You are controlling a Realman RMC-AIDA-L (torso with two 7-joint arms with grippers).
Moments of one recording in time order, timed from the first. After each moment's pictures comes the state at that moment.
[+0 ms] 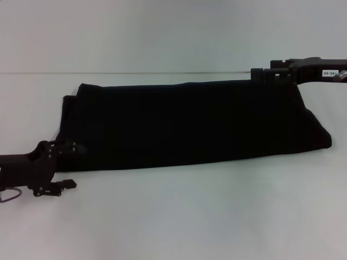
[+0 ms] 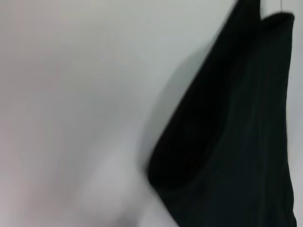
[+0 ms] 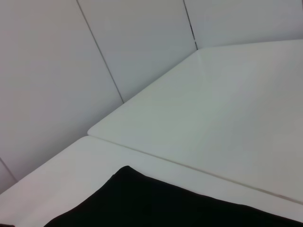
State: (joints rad) left arm -0.60 -2.02 0.23 0.62 2.54 1.43 -2.95; right arm 0.81 1.94 -0.59 -0.59 -2.12 -1.32 1.83
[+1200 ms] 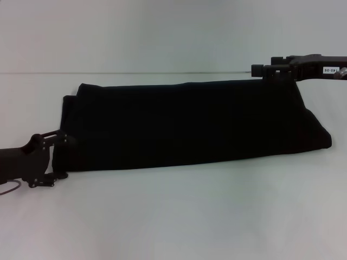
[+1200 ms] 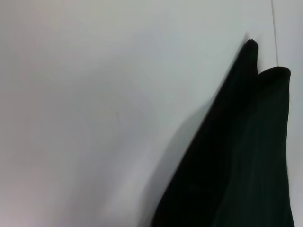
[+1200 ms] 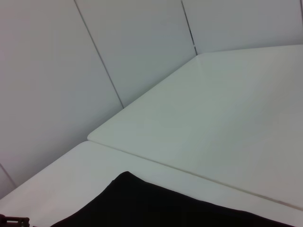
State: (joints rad) left arm -0.61 -2.02 0.23 0.59 2.51 1.30 -2.93; right arm 0.81 1.94 -0.58 -0.60 -2.12 -1.31 1.82
